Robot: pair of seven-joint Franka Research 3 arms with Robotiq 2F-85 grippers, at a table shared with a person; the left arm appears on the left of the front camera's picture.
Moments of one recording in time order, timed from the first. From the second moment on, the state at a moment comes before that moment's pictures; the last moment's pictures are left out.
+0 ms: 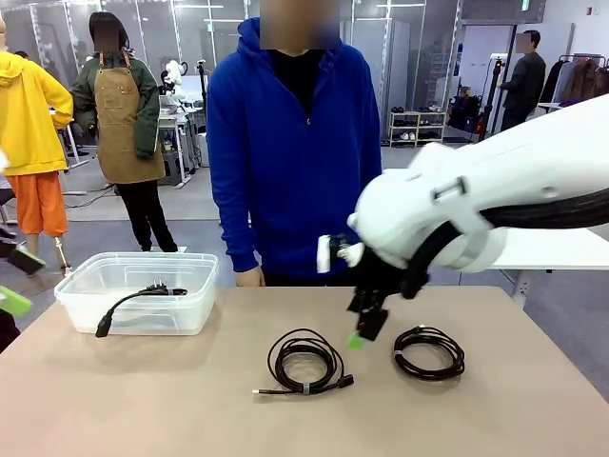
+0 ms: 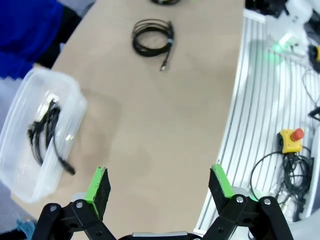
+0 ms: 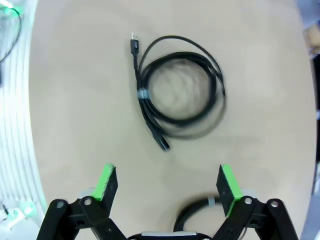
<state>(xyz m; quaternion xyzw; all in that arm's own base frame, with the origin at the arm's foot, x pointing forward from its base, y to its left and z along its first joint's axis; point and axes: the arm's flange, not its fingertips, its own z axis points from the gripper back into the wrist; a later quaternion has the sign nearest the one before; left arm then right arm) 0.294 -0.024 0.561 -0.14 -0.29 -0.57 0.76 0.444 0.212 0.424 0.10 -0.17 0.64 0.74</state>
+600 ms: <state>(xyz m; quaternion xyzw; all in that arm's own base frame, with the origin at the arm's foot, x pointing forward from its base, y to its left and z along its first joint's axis) 0.314 -0.181 0.517 -0.09 -0.16 -0.68 0.71 0.341 -0.131 0.454 0.16 -0.34 0.39 0.84</state>
